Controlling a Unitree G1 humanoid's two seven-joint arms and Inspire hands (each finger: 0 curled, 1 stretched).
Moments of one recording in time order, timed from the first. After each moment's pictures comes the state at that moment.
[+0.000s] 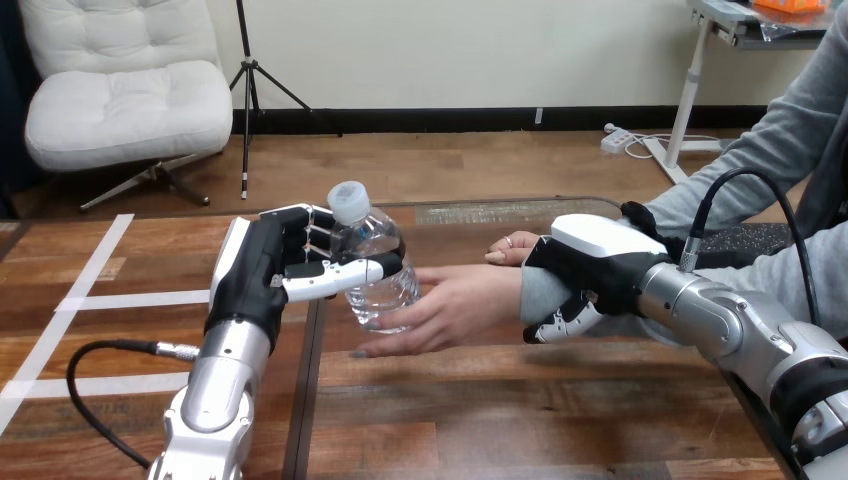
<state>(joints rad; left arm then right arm) -0.24 0.13 0.01 0.20 0.09 0.12 -0.02 -0.83 -0.46 0.46 1.22 -0.64 -0.57 0.10</state>
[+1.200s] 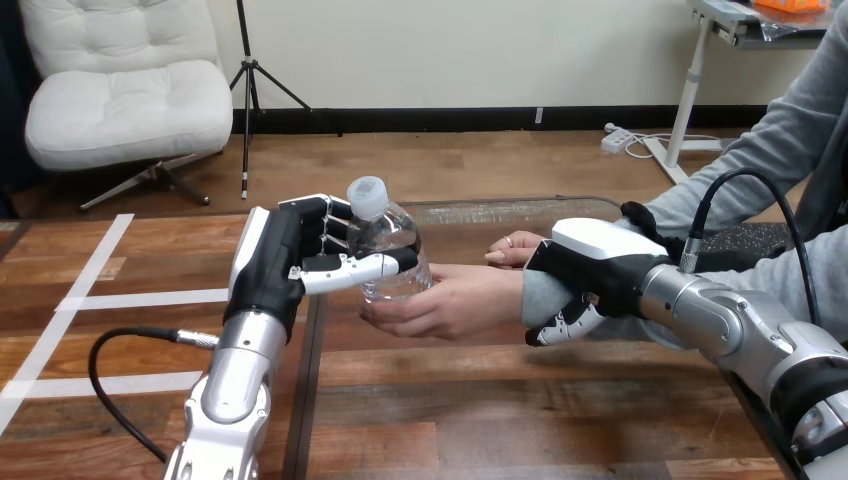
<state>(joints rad) -0.32 0.11 0.00 0.39 0.12 -0.05 -0.02 -0.83 -0.46 0.46 1.21 -0.64 -0.55 0.12</state>
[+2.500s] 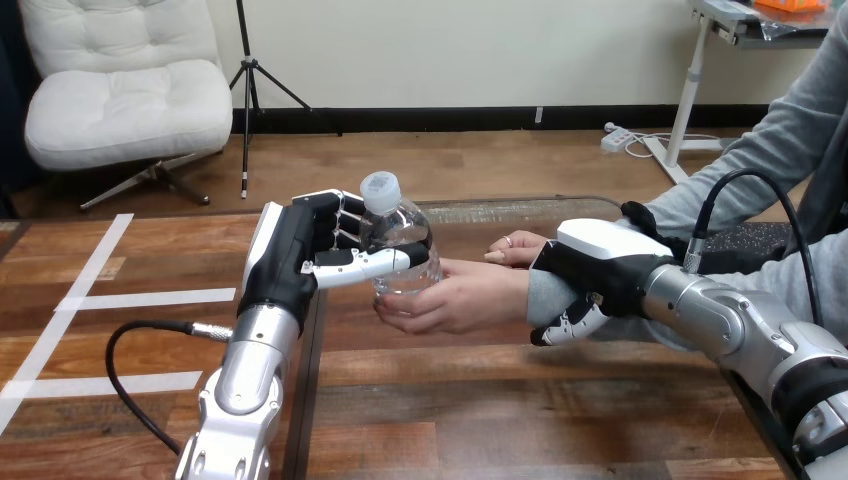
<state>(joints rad) -0.37 0.09 0.00 0.49 0.13 -0.11 -0.02 -0.83 -0.46 0.46 1.21 -0.64 -0.53 0.13</state>
